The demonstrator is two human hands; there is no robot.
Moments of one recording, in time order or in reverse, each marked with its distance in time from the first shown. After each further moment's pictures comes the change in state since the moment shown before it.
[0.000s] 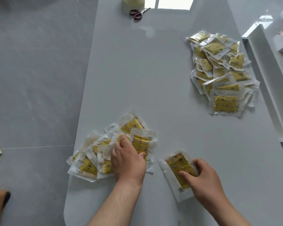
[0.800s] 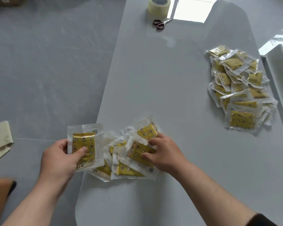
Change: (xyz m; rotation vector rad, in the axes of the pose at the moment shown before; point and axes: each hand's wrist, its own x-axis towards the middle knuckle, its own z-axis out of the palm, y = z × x) left_hand 0.044 -0.128 -0.129 -0.718 0.122 -0.197; right_hand 0.039 -0.120 0.082 -0.435 -0.329 -0.491
